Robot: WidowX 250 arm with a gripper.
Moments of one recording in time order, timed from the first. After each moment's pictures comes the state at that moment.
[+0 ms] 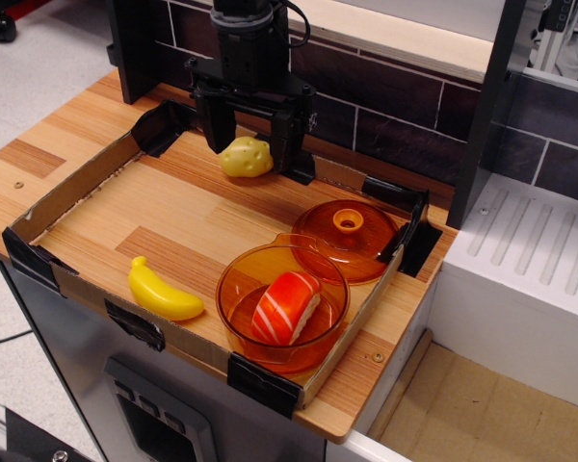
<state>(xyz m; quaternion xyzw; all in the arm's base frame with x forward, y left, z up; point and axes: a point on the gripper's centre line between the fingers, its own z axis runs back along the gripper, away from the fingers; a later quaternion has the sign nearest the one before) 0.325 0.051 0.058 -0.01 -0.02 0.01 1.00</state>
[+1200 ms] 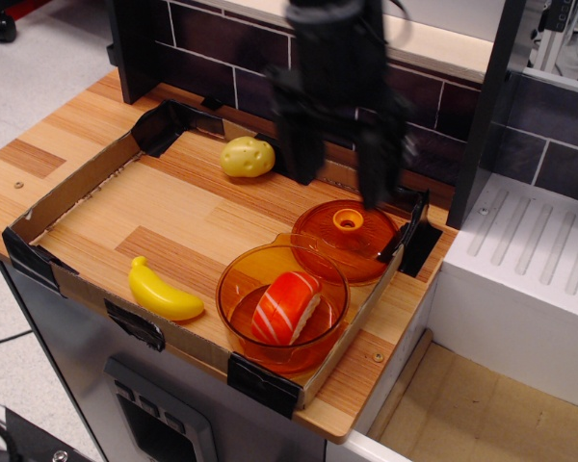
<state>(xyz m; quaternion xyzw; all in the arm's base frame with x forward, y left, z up) 0.271 -0.056 0.100 -0.09 -0.02 -0.13 0.99</state>
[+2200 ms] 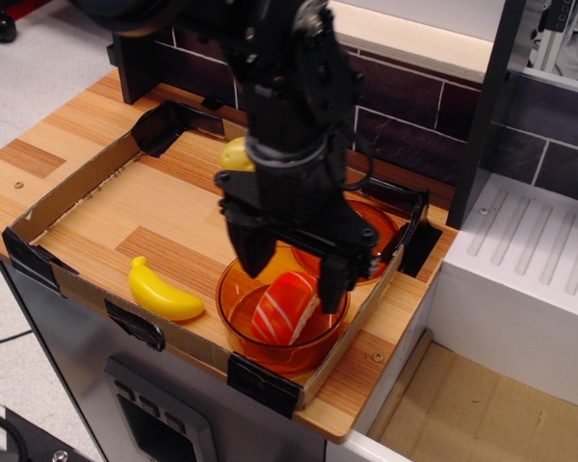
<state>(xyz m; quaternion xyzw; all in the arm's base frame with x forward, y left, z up) 0.226 -0.041 0.061 -0.02 -0.06 -0.03 1.00</state>
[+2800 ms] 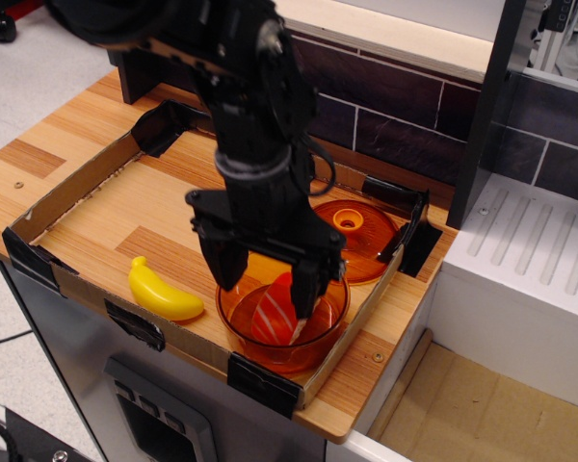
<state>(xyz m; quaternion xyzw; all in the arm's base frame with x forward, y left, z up) 0.226 -0.026 0.039 -0.03 -0.03 0.01 1.00</state>
